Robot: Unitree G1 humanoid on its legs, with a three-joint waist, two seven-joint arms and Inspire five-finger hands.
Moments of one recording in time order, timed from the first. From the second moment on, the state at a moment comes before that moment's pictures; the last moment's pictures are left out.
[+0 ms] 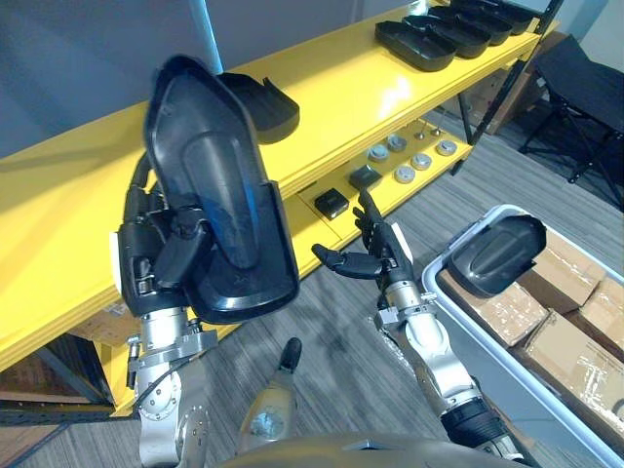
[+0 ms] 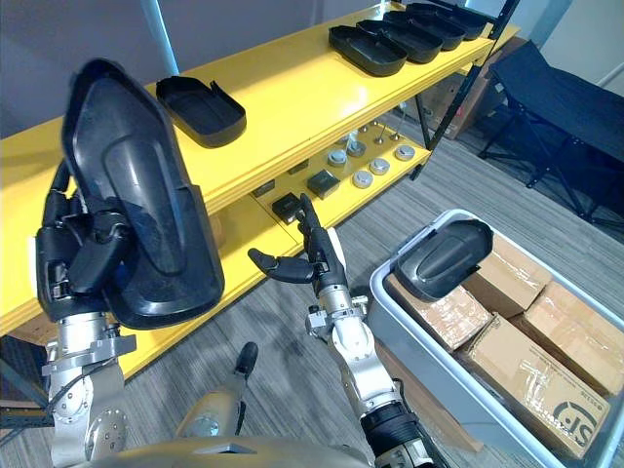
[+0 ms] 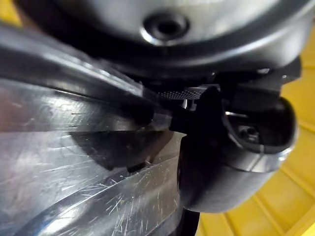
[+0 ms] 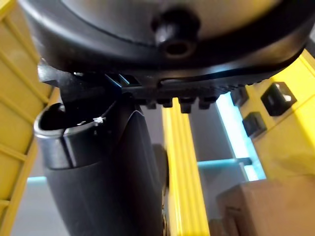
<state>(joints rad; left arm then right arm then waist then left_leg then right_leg) 0.35 0.05 0.04 -0.38 -0.38 -0.41 0.05 -0.03 -0.15 0.29 0.14 0.17 -0.24 -0.06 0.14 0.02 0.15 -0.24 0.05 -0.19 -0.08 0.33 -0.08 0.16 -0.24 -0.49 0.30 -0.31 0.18</state>
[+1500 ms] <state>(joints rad) 0.35 0.02 0.03 -0.37 -0.39 -0.41 0.19 0.02 -0.20 0.08 -0.33 0.18 -0.49 -0.10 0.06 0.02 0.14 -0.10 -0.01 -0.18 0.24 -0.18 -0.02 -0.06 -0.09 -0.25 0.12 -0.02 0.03</state>
